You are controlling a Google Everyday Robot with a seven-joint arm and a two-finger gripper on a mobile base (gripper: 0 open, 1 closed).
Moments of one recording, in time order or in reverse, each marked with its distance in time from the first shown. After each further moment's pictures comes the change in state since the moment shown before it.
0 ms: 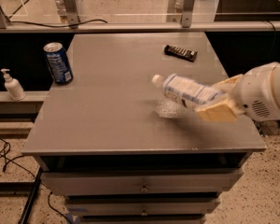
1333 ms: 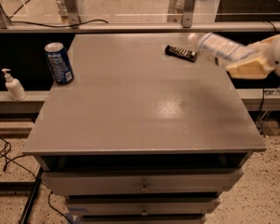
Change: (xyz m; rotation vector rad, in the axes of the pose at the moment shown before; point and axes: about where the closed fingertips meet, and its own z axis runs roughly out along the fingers) arm -0.007 -0.130 -0.035 0.218 -0.067 0.023
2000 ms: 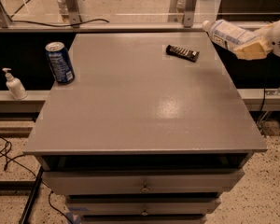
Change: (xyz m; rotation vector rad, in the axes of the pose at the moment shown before) arm 0.006 -0.095 0.047 0.093 0.011 0.015
